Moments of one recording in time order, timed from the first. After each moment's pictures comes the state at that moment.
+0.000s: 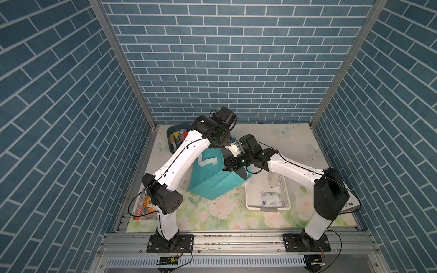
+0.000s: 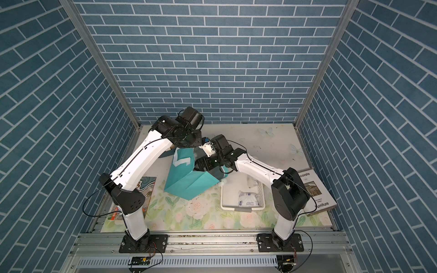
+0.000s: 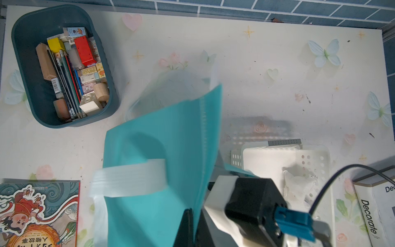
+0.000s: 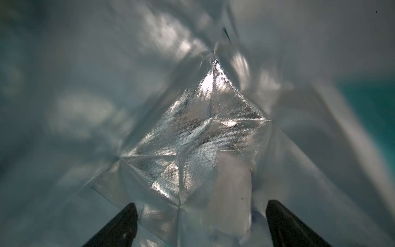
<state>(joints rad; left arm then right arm) -0.66 1.85 2.17 -1.38 -0.24 -0.64 0.80 1.74 1.35 -0.35 -0.47 0.23</state>
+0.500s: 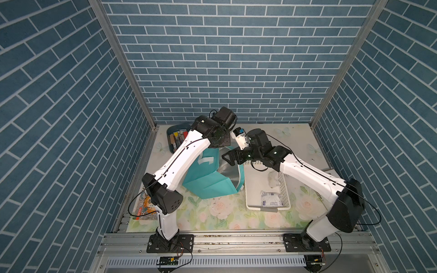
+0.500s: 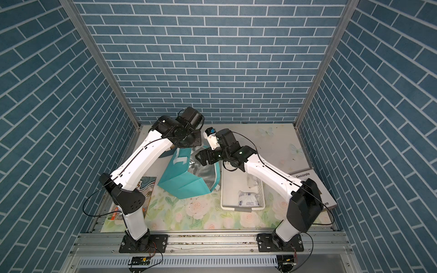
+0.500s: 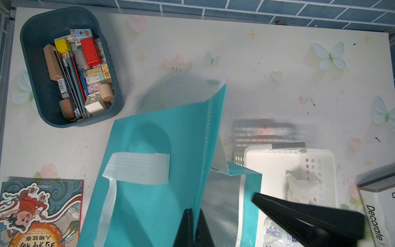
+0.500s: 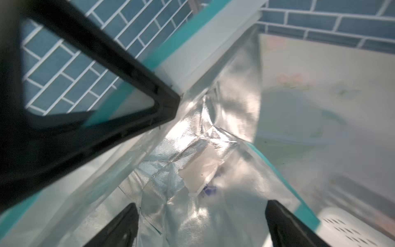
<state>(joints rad) -0.66 1.85 2.16 -1.39 -0.26 -0.64 0.80 1.52 1.38 -0.44 -0.19 0.29</state>
